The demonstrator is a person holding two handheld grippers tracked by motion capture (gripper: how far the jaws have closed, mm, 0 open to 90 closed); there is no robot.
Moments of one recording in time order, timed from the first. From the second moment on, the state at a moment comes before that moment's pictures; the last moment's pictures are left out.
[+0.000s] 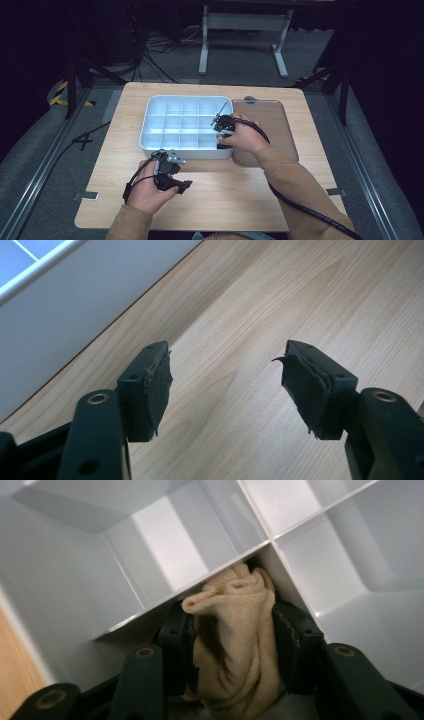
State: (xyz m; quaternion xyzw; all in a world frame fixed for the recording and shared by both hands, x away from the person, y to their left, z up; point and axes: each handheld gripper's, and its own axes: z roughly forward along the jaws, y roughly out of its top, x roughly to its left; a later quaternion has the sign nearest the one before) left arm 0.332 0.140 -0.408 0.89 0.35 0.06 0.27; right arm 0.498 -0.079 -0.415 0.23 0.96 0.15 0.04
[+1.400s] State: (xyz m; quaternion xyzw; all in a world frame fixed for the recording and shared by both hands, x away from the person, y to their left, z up) left arm 0.340 0.134 -0.405 0.89 0.34 0.06 0.28; right arm 0.428 -0.174 -0.342 0.24 0.88 0.40 0.07
